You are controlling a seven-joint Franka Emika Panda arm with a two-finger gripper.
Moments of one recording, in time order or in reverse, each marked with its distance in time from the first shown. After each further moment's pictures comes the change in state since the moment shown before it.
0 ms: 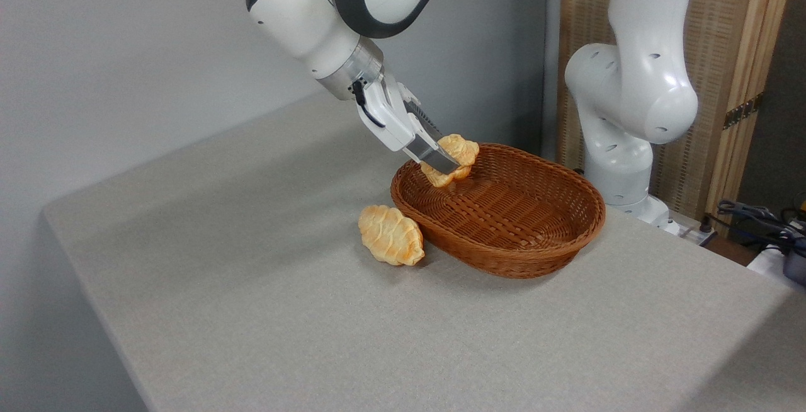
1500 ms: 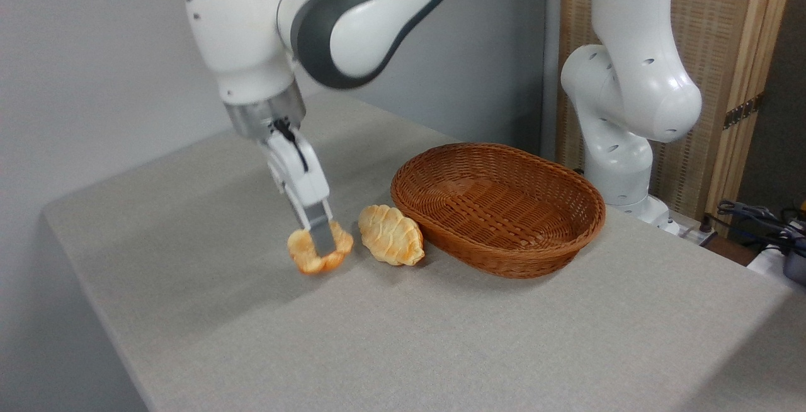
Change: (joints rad) arm 0.104 0.221 0.009 0.210 0.001 0.516 -0.241
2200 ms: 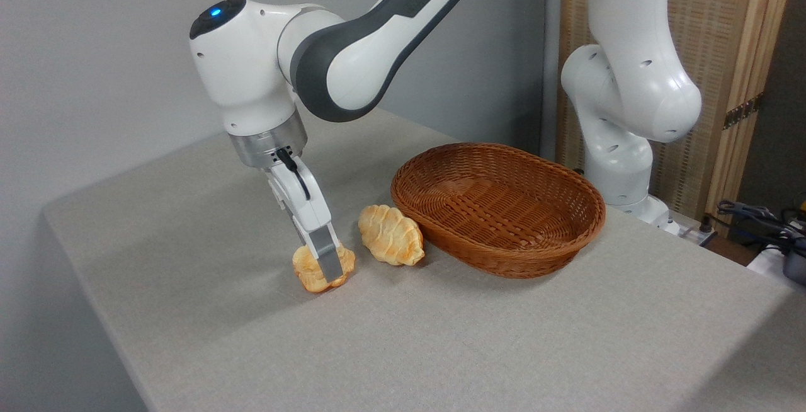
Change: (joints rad) arm -0.005 0.059 -0.010 -0.046 0.000 0.086 -0.009
